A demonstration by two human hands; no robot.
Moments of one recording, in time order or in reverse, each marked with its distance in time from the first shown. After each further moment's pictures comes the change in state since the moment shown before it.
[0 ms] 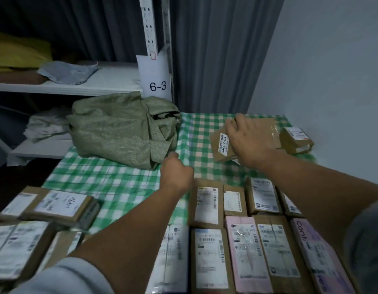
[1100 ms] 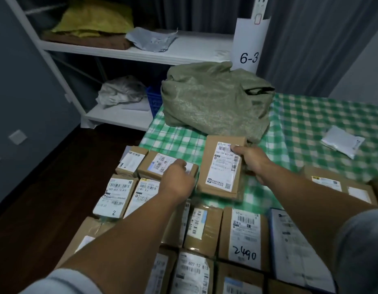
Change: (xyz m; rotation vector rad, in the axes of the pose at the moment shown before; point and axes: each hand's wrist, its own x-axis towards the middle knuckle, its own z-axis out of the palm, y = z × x) left_hand 0.022 -0.237 -0.248 0.171 0.006 -0.197; right_hand 0.083 -0.345 0.032 1.679 -0.398 0.617
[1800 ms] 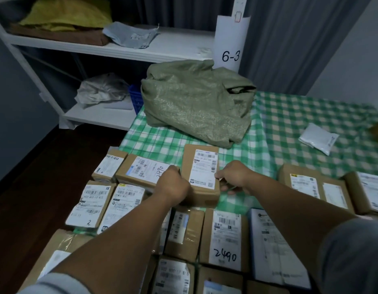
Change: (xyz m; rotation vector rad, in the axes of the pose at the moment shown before) left_hand 0.011 0.013 0.032 0.036 -0.135 -0.049; right_hand -0.007 0.026 -0.011 -0.370 -0.190 0.156
